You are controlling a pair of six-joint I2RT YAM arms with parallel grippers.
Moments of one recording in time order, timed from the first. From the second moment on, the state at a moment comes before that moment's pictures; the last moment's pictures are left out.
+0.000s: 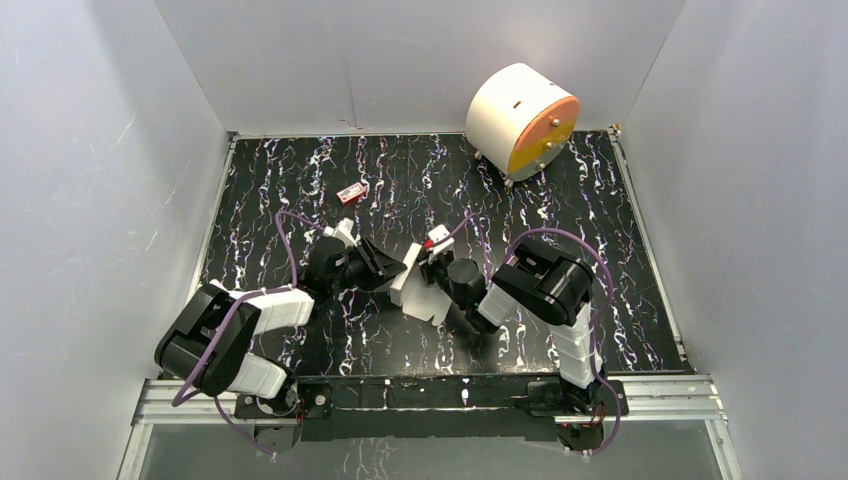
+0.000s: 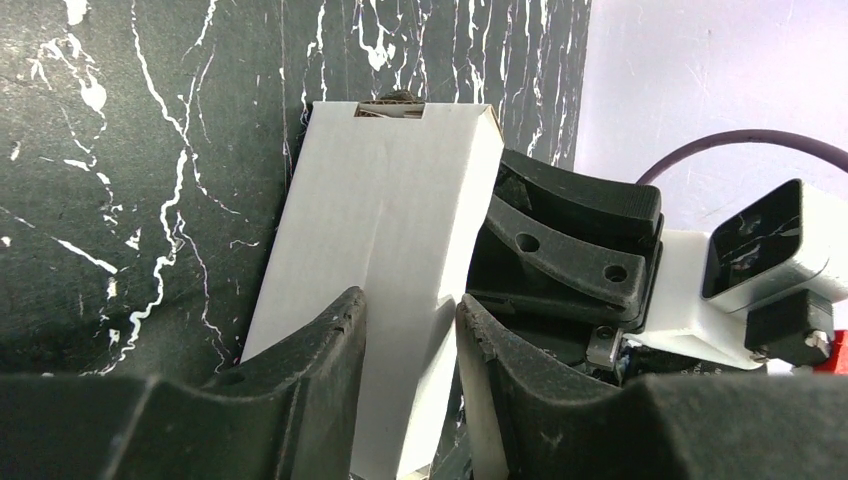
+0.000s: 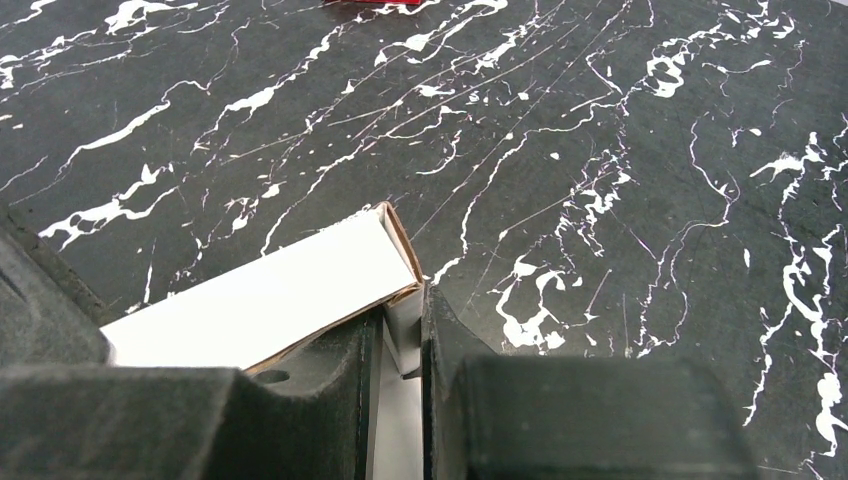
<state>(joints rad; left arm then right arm) -0.49 1.42 0.40 0.56 0.35 -1.09 0.91 2.03 0.59 1.34 0.24 -0.01</state>
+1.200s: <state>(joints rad) -0.54 1.43 0.71 0.00 0.24 -0.62 0.91 1.95 0.57 1.23 0.02 0.02</state>
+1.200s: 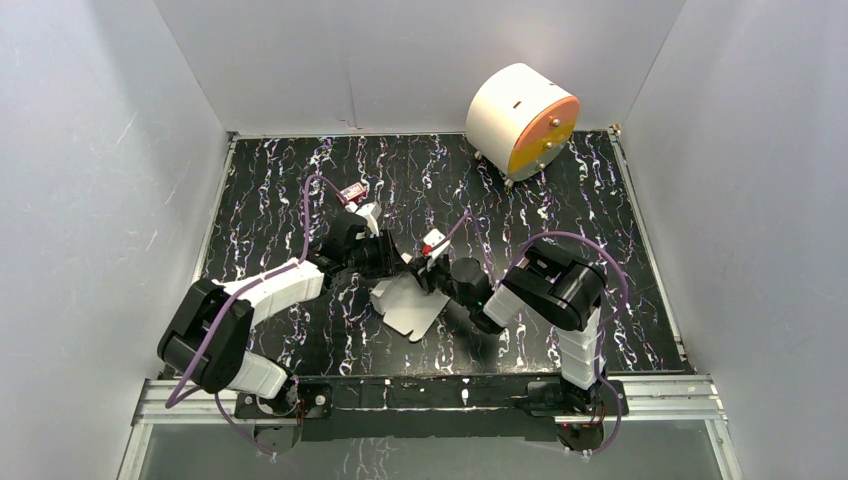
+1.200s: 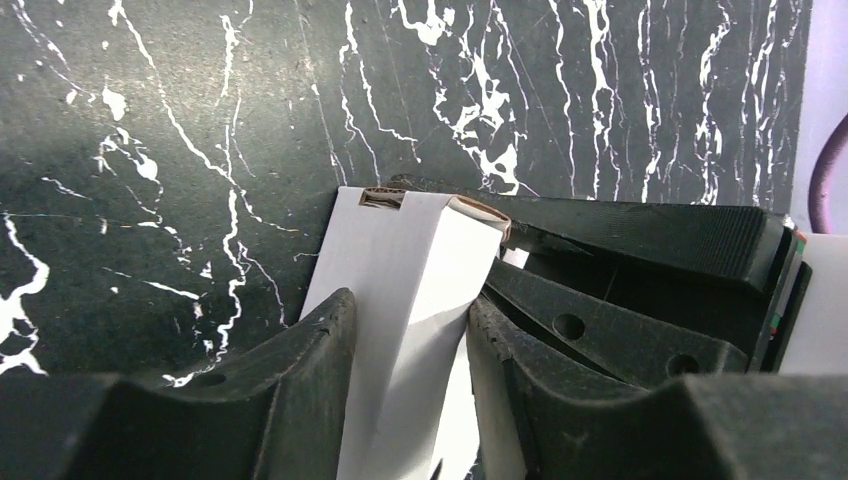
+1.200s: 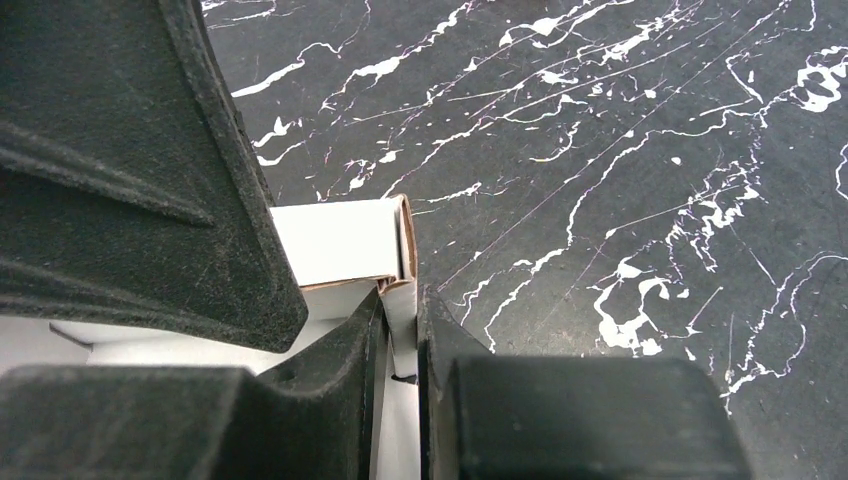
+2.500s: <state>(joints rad) -0.54 1.43 0.69 0.06 0.30 -0.73 0.97 2.00 0.53 1.45 0.22 -0.08</state>
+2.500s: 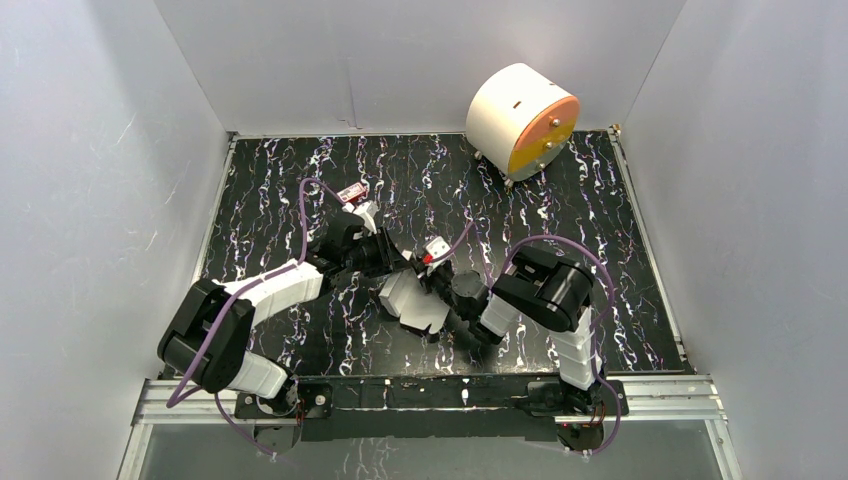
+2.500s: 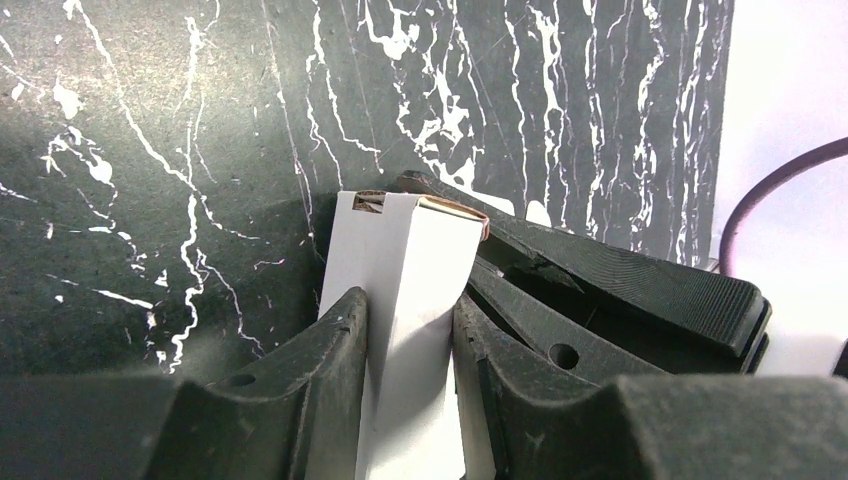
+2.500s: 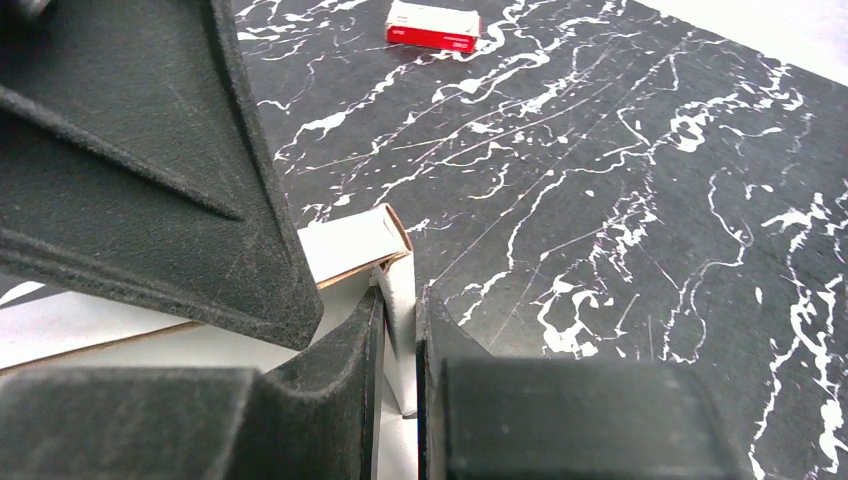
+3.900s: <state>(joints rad) -0.58 1.42 0.70 -0.03 0.29 -0.68 0.97 1.88 0.38 1.49 0.19 -0.15</state>
